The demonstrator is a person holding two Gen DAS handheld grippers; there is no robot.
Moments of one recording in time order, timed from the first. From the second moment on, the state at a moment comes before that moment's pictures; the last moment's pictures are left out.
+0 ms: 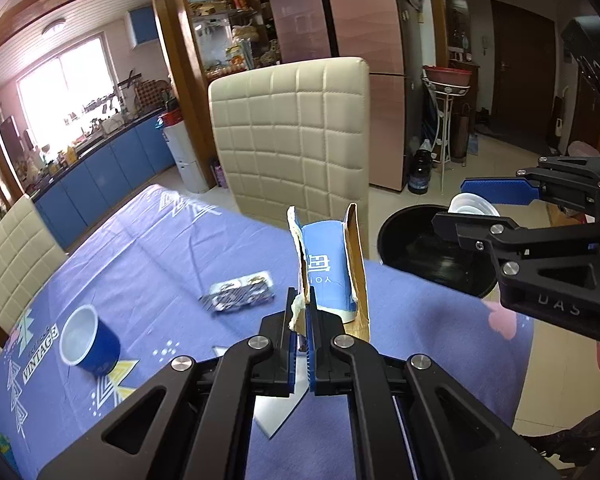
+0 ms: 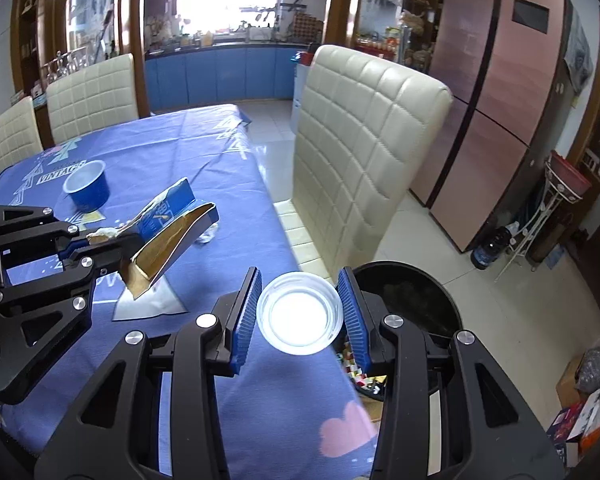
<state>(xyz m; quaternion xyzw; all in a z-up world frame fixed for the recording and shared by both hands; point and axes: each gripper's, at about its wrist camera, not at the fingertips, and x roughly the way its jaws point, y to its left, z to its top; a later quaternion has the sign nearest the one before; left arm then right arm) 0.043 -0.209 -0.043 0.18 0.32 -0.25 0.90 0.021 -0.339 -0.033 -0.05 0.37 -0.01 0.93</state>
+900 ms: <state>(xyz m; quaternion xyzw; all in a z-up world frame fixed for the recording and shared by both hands) 0.072 -0.345 -0.055 0.21 0.31 -0.33 0.87 0.044 -0.477 -0.052 0.01 0.38 -0.09 0.92</state>
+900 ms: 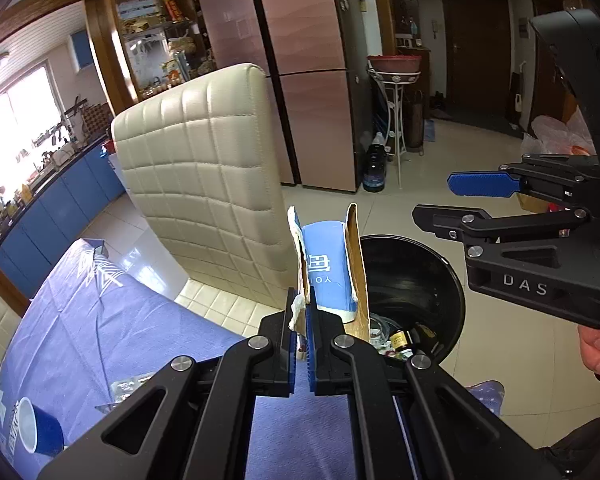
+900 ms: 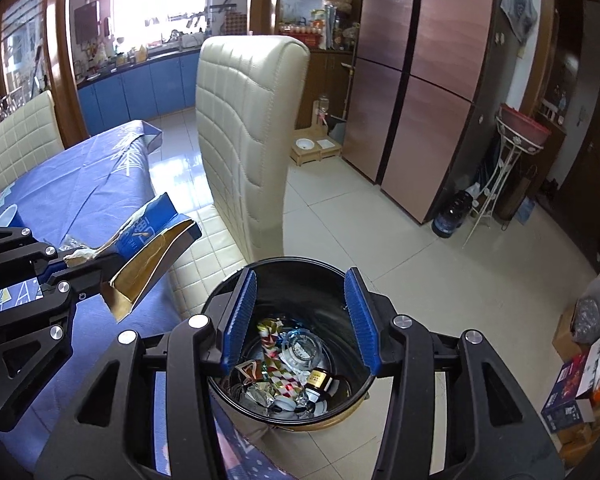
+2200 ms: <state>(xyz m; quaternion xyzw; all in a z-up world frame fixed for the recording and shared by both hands) 0.065 -0.346 -0.050 0.18 0.31 -0.36 0.86 0.026 -0.477 -0.066 0.05 0.39 -0.11 0.91</state>
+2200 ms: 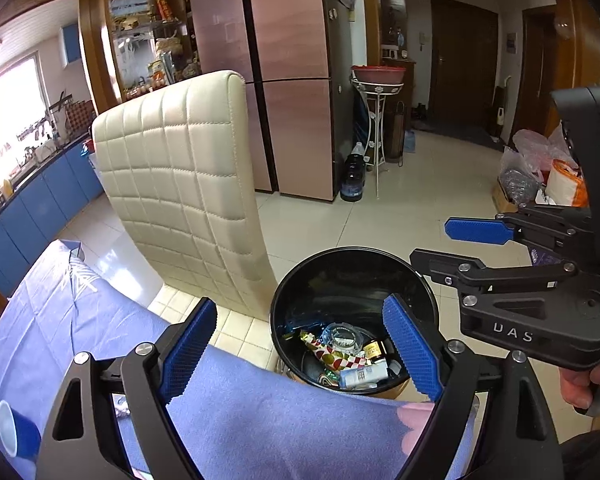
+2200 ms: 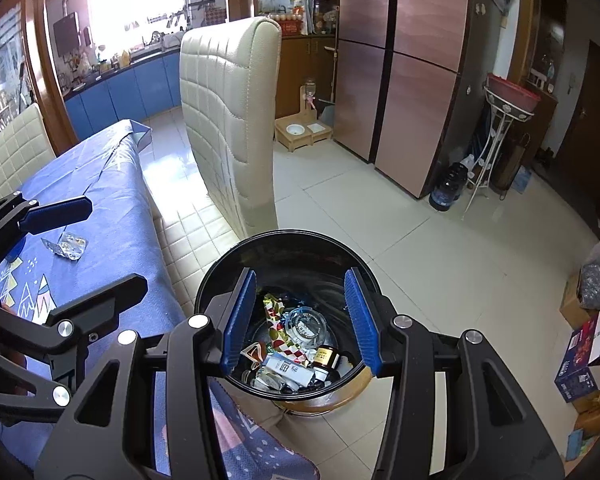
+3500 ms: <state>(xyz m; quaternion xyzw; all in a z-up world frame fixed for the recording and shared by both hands) 0.058 -0.067 -0.054 0.12 0.35 -0.16 0.92 0.077 -0.237 -0.059 -0.01 0.39 0.05 0.92</state>
